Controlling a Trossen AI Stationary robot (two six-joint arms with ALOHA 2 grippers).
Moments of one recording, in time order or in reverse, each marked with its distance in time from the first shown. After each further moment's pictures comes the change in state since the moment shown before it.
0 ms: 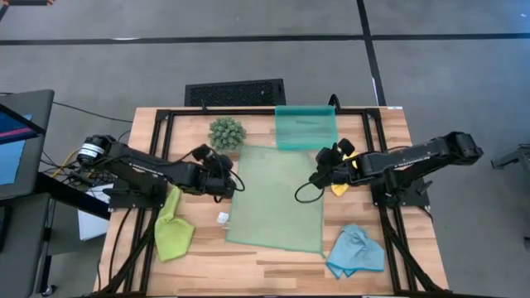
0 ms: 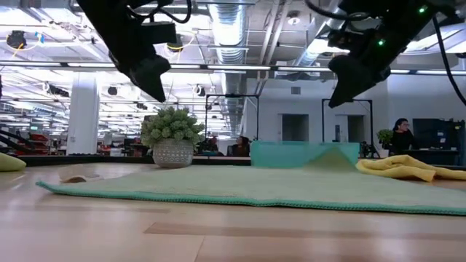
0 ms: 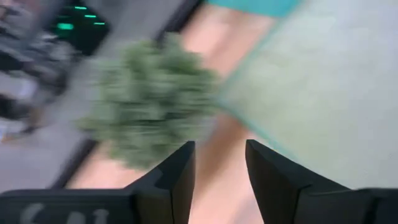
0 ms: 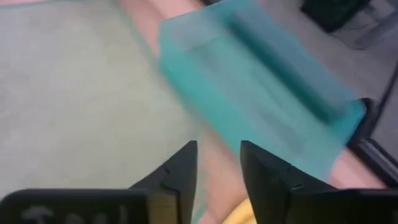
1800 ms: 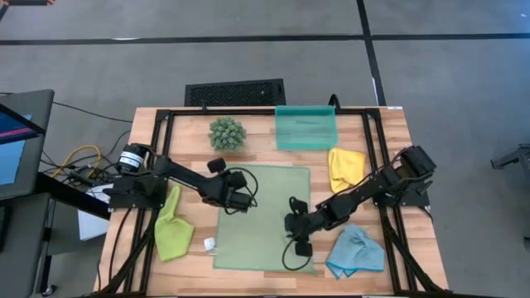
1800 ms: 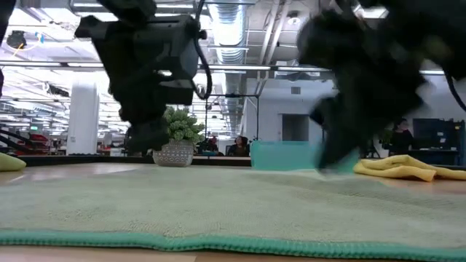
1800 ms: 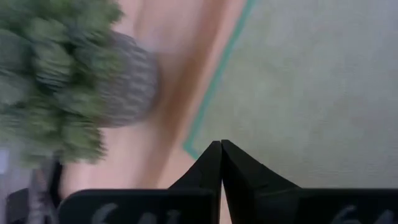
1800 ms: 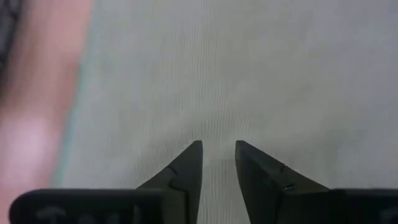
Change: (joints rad) left arm -0.015 0.383 0.116 -0.110 0.033 -0.004; right arm 0.306 0.526 0.167 0.570 -0.636 -0.107
